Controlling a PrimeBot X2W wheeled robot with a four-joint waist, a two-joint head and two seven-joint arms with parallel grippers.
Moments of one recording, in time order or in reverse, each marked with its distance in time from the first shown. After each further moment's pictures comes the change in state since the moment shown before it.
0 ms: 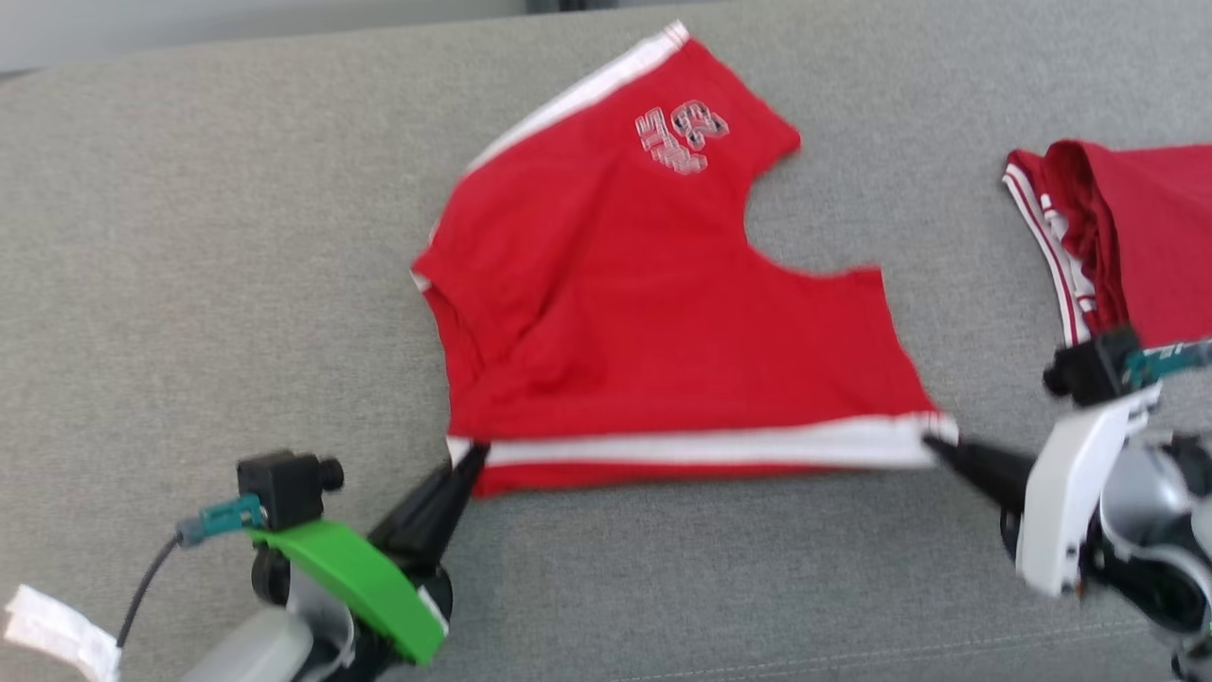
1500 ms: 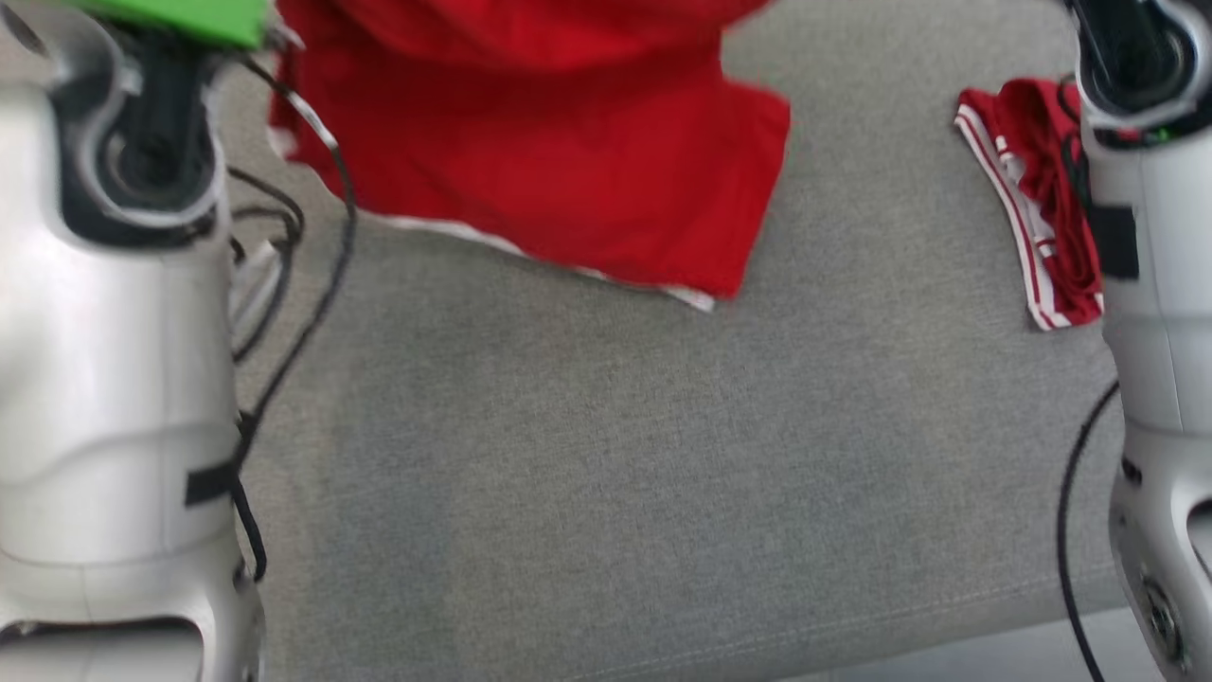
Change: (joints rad) left arm -0.626 -0.407 0.725 0.006 0.248 0.061 0.312; right arm -0.812 0.516 -0.312 0.261 -0.287 0.000 -0.251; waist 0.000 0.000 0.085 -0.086
